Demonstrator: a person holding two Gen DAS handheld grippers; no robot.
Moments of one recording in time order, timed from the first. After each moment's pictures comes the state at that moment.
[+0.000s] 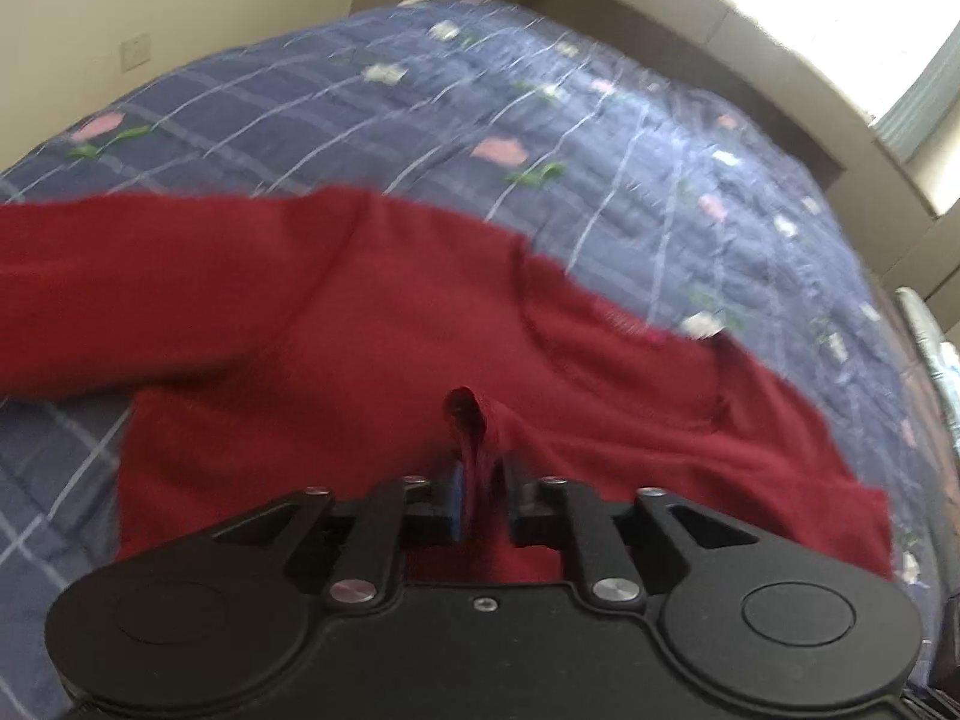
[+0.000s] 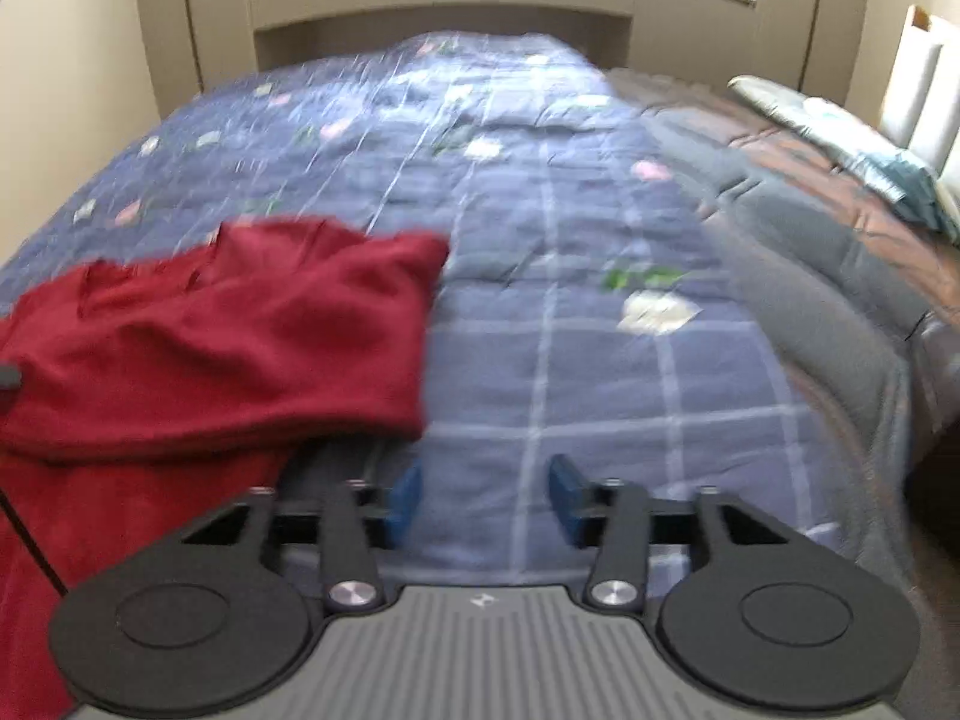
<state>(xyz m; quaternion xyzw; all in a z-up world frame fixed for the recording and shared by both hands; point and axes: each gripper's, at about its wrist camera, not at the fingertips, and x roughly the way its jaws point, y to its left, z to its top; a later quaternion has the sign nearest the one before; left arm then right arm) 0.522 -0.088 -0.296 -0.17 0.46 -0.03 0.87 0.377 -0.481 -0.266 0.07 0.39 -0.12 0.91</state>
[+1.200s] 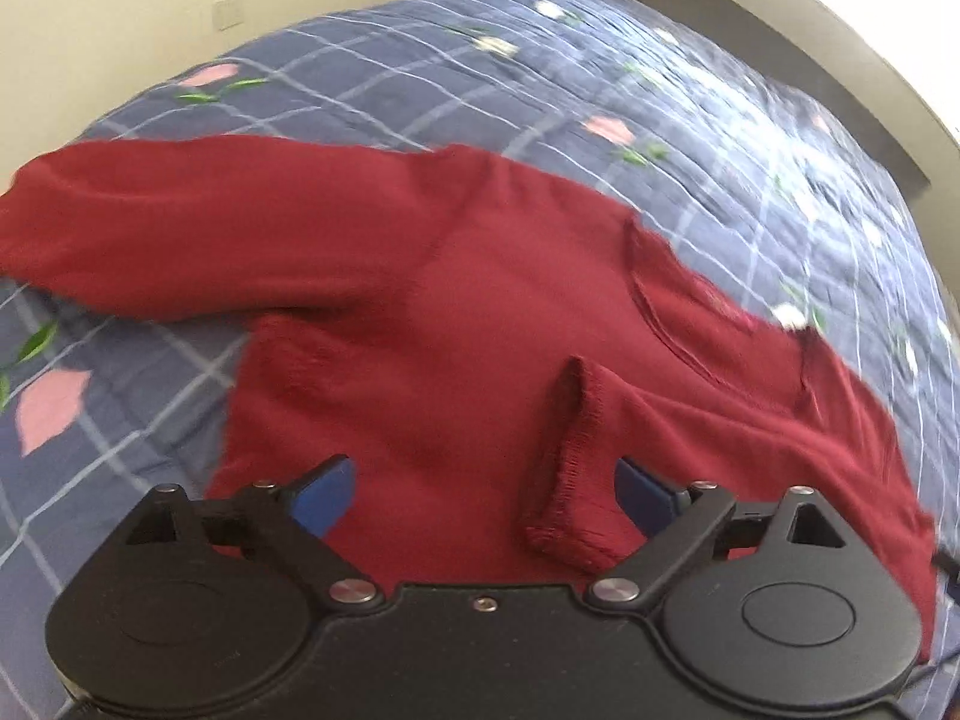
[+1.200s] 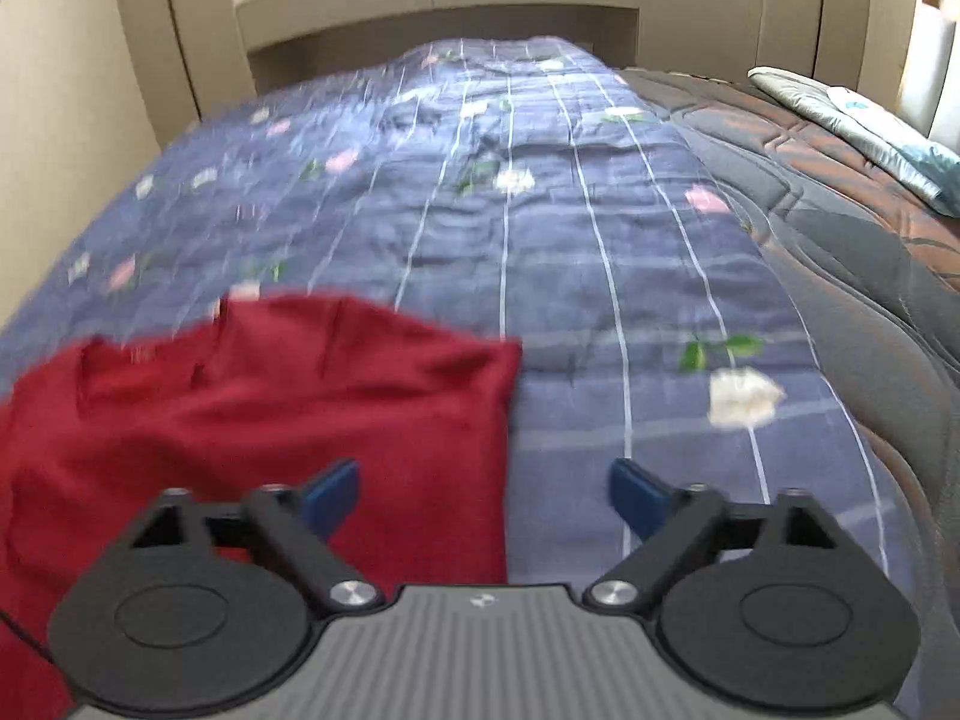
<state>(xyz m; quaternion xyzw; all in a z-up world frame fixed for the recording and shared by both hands) 0.494 -0.068 -0.290 -0.18 0.48 0.06 0.86 0.440 -0.454 -0.275 0.08 0.42 -0.11 0.90</state>
